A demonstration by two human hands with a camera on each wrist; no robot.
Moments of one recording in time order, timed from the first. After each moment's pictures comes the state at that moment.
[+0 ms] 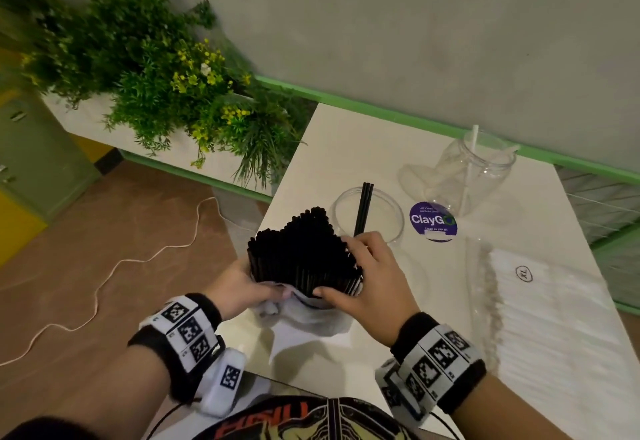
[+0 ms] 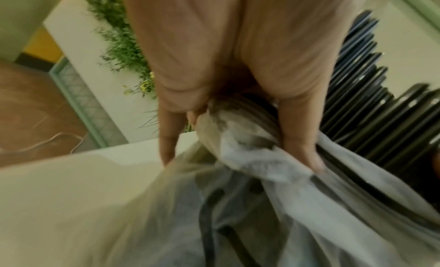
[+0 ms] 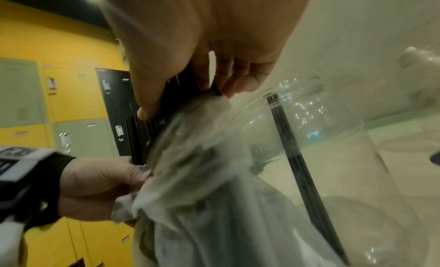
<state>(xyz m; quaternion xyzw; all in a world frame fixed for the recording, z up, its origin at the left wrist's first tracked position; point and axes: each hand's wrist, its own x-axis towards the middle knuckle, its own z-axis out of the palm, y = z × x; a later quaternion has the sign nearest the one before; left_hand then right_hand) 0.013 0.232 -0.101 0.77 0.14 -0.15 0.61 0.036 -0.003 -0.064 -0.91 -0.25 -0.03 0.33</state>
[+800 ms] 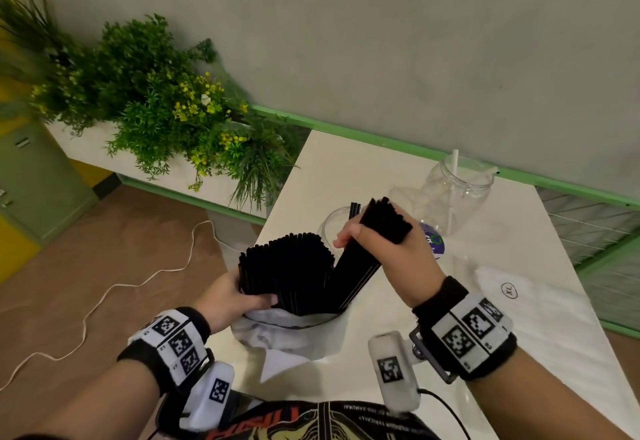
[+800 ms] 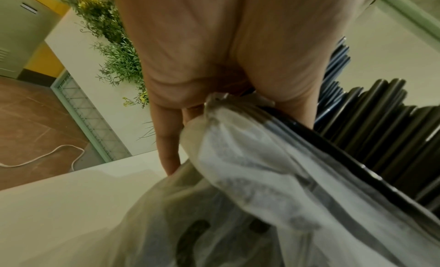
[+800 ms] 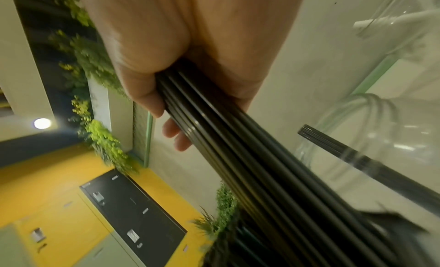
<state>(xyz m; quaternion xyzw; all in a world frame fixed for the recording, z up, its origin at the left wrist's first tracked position) 0.014 0.240 -0.105 0.80 0.11 -0.12 0.58 0.057 -0.012 0.024 -0.70 -0.18 0.05 0.69</state>
